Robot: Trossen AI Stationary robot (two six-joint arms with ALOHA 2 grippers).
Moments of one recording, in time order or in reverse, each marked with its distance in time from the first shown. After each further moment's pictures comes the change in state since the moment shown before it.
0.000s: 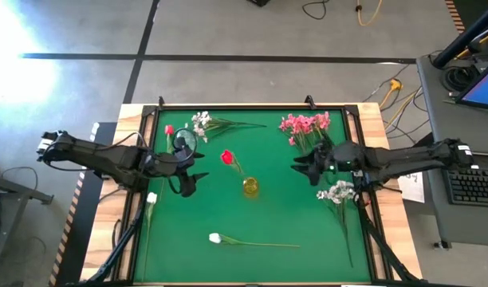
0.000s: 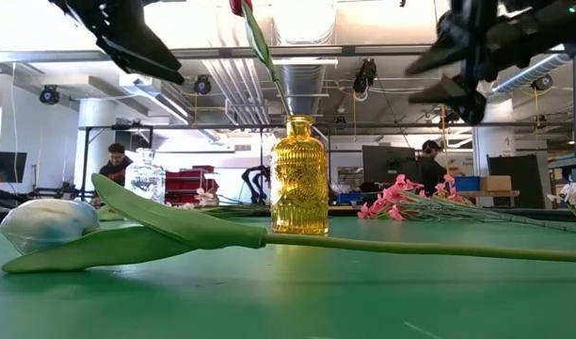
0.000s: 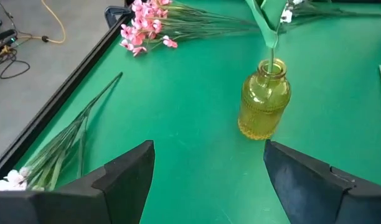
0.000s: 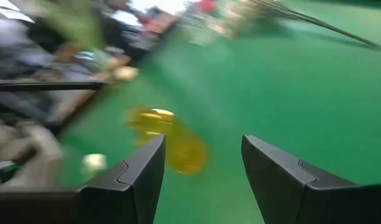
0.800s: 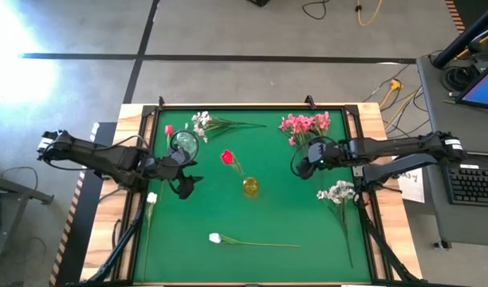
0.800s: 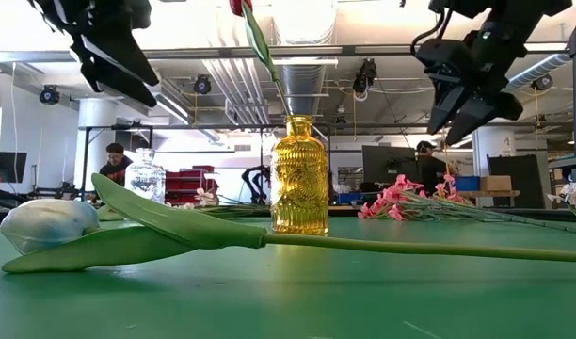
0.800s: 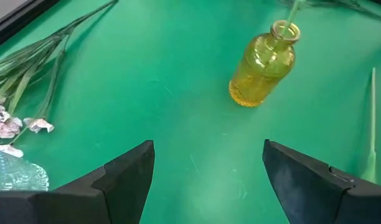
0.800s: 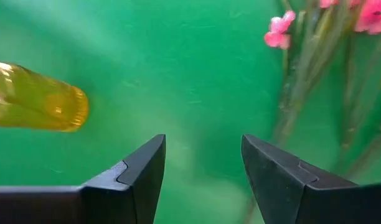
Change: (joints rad) left arm -0.031 -0.006 -0.001 -0.169 0.059 -0.359; right arm -0.024 0.255 0.307 -0.651 0.093 0.207
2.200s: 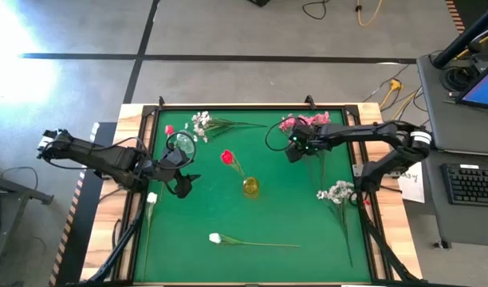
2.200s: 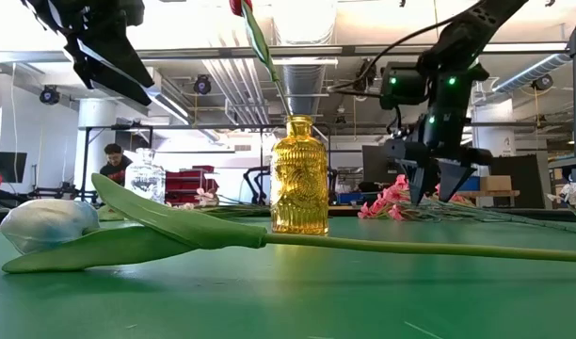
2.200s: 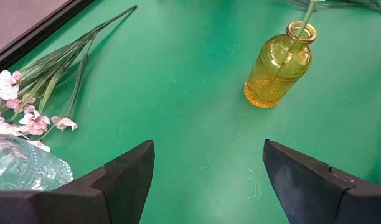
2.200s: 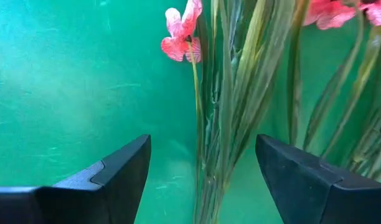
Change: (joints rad) left arm -0.029 -0.023 0.000 -0.053 -0.090 -0.023; right arm -0.373 0.419 0.040 0.088 -0.074 -0.184
